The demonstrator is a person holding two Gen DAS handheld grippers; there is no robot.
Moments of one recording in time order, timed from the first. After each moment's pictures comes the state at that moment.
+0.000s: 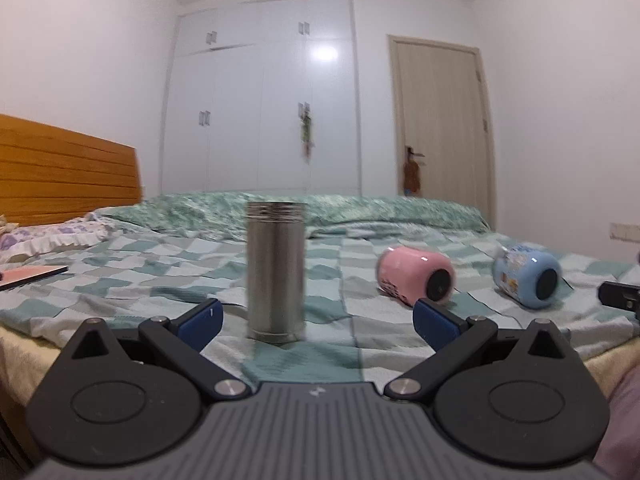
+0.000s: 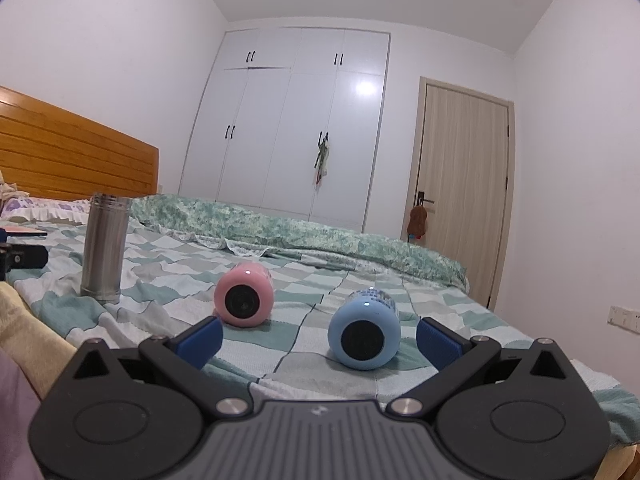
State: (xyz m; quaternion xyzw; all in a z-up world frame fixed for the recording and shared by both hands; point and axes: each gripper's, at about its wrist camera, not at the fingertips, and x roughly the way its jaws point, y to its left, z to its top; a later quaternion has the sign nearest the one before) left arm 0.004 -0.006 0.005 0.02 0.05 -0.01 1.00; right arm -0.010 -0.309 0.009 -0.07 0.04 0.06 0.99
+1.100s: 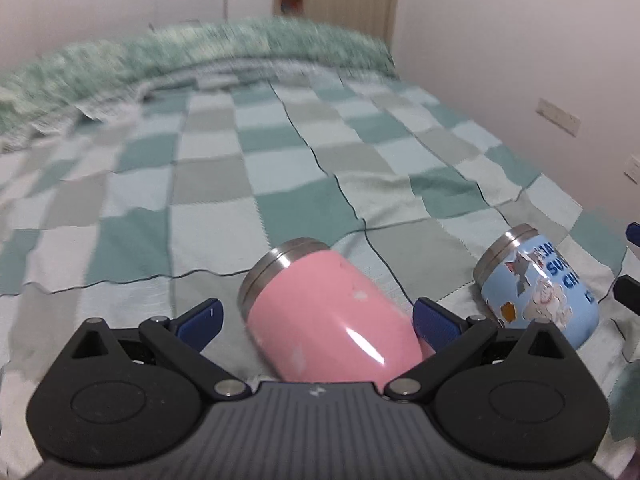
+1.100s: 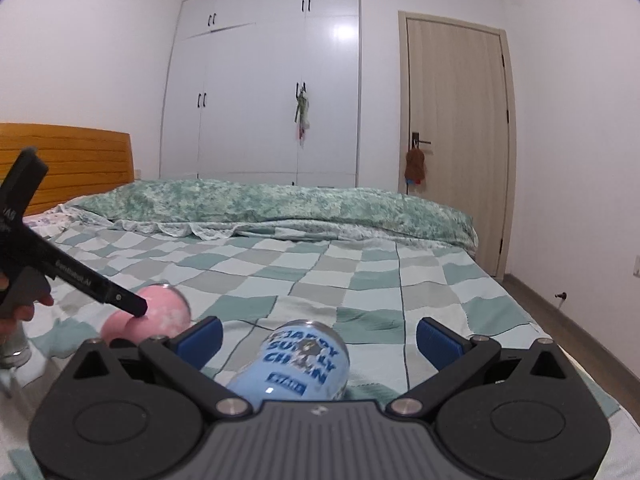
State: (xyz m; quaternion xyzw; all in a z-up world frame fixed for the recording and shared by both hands) left arm 0.364 -0.087 0.057 0.05 0.38 -0.22 0.90; right arm 0.180 -0.393 0.058 -0.02 0.13 0.06 0.99
